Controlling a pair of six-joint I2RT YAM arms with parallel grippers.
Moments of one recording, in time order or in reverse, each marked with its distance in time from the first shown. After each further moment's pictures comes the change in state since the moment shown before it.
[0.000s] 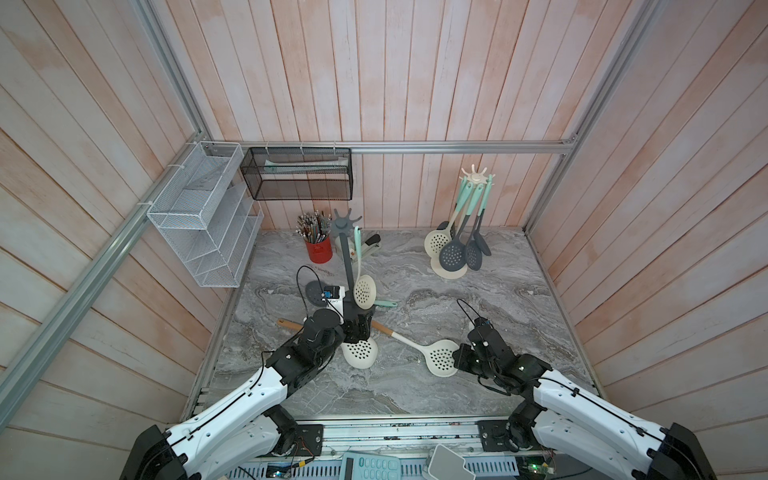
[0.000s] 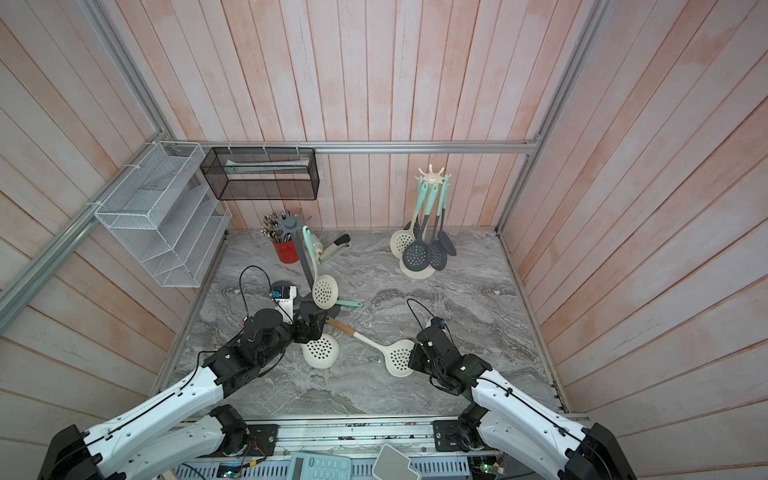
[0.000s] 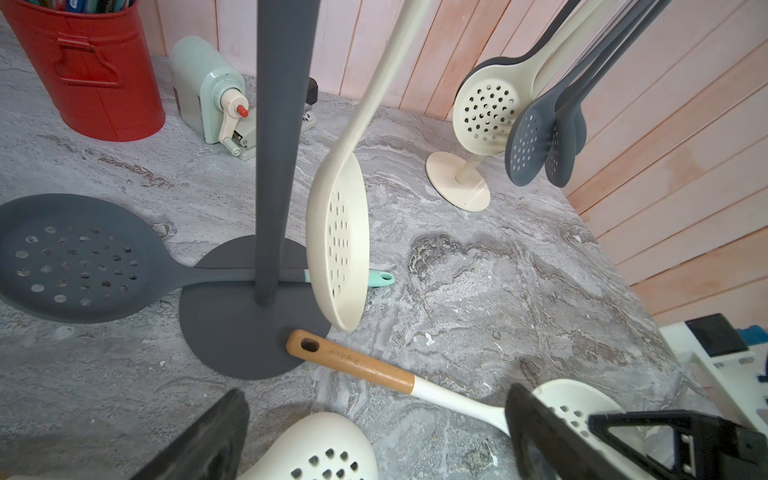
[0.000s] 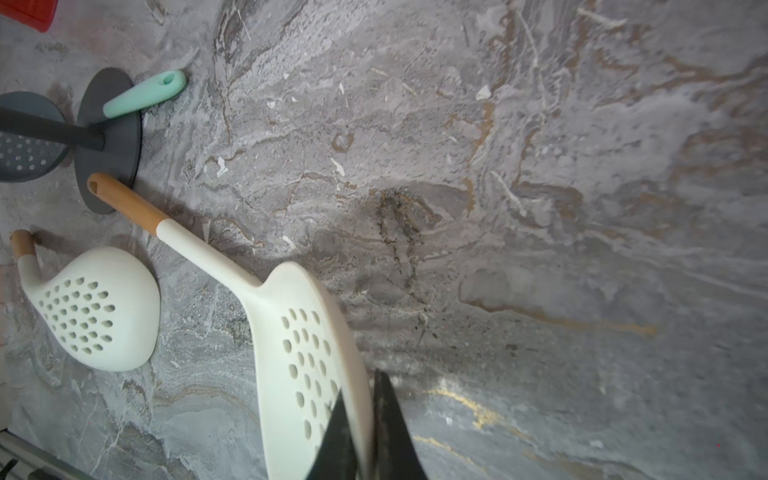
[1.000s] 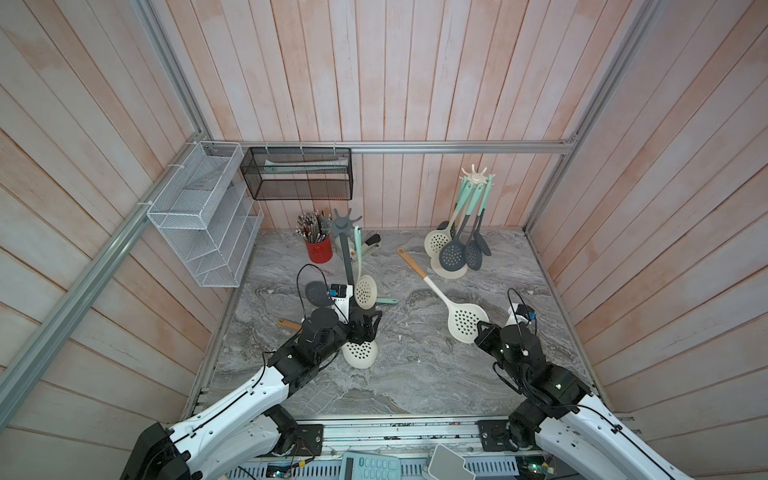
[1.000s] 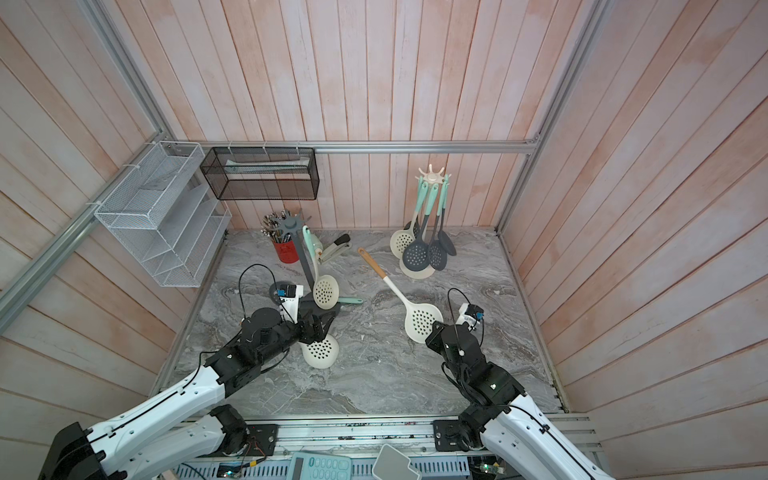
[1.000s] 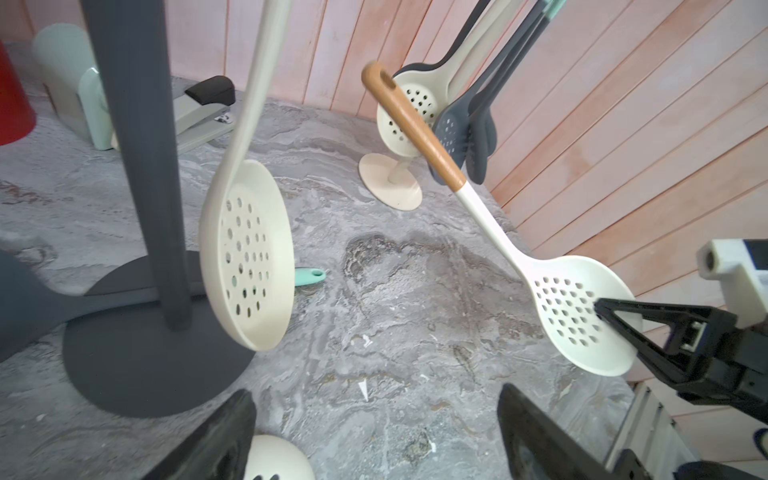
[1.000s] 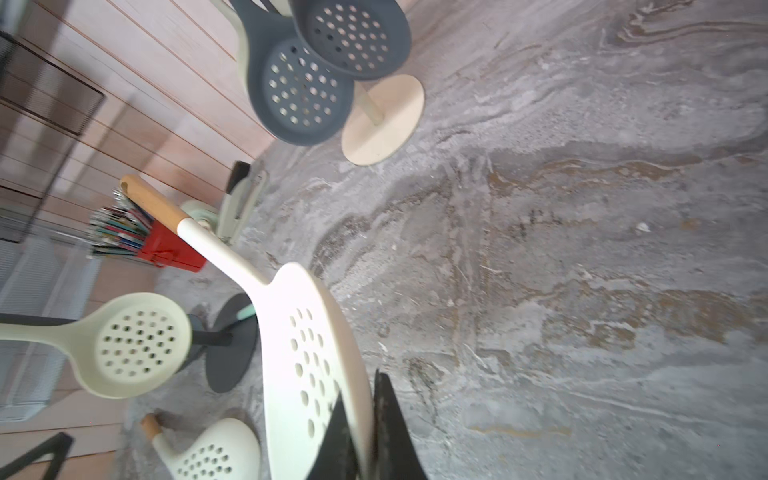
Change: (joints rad) left arm 0.003 0.010 -0.022 0.145 0.186 -0.007; right arm -0.048 -0.334 0.072 0.032 0.306 0.070
